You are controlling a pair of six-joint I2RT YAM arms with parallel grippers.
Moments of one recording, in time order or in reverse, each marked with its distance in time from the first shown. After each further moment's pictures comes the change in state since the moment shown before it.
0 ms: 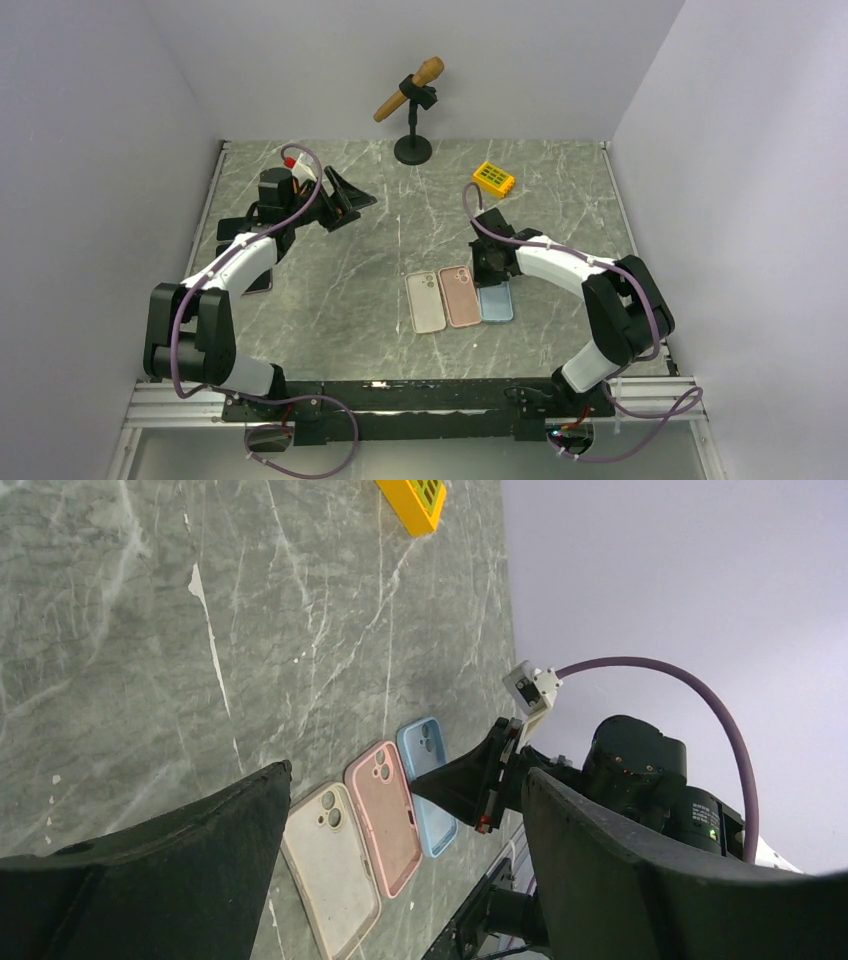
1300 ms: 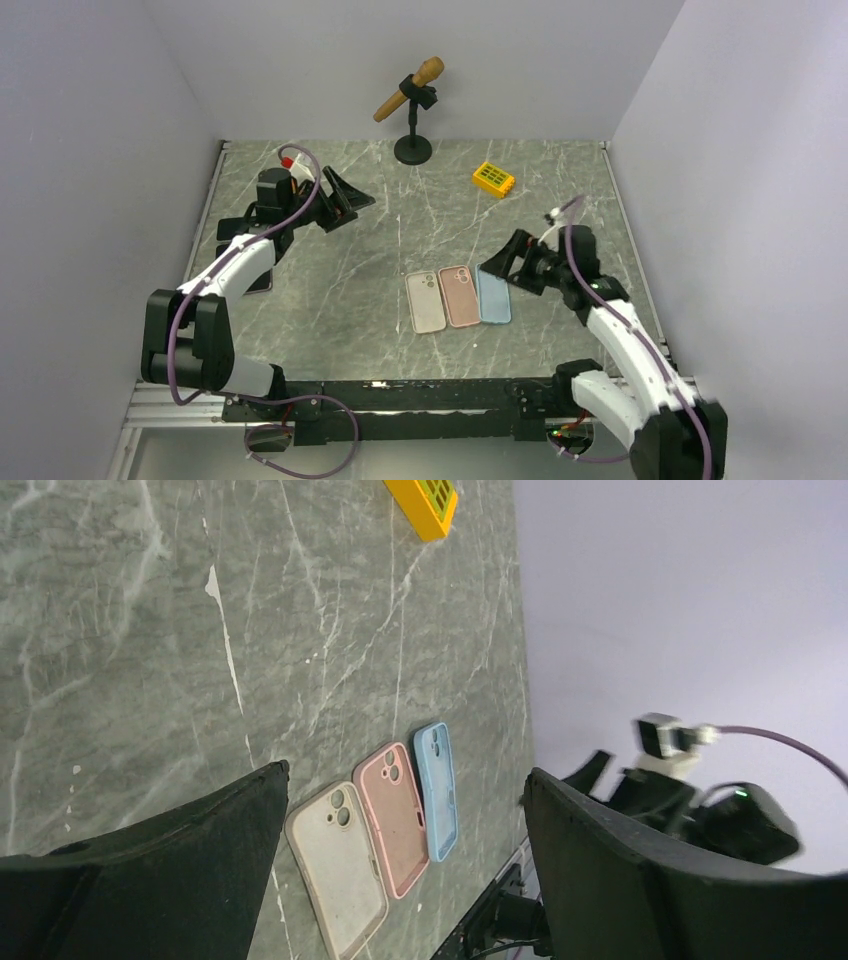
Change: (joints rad) left arm 0.000 -0.030 -0.001 -0.044 -0.032 0.020; right arm -0.362 -0.732 -0.254 0.049 -0.458 0.162
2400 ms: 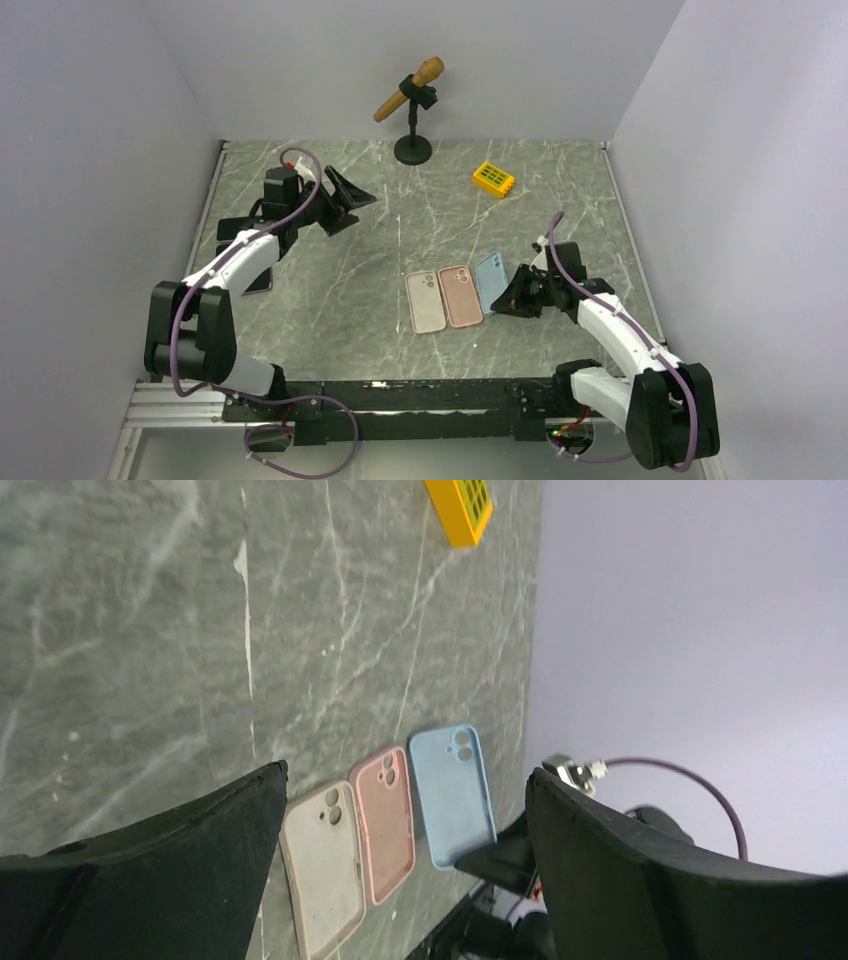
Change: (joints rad) left arm -0.013 0.030 0.047 -0.084 -0.107 -0.090; right arm 0.023 0.182 -0.143 -0.052 -0.053 -0.040
